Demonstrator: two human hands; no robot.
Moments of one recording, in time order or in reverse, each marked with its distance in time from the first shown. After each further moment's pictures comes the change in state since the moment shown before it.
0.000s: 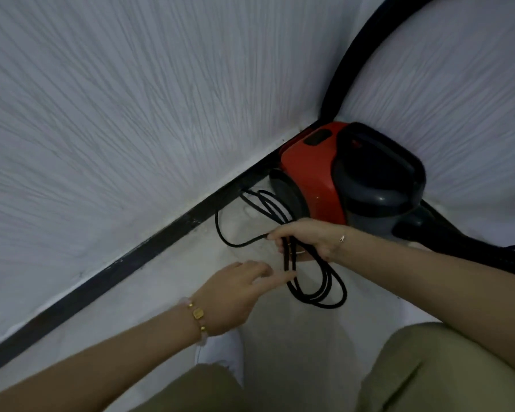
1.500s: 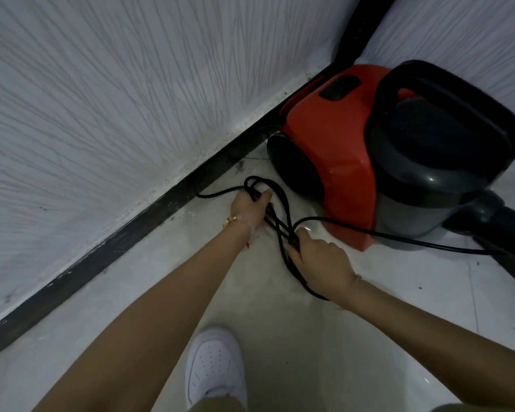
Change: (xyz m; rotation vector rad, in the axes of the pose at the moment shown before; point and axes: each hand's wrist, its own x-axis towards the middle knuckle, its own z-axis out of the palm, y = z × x) left_hand 0.131 -0.098 0.091 -1.138 0.138 -1.268; right_hand 0.075 0.102 0.004 -1.238 0.680 -0.333
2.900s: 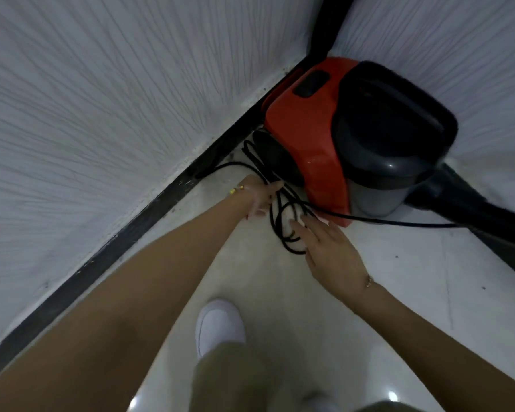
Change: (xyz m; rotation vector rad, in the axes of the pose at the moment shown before) left_hand -0.038 0.058 0.003 0.278 -0.347 -0.259; right_hand -0.051 0.026 -0.017 0.062 0.306 -0.158
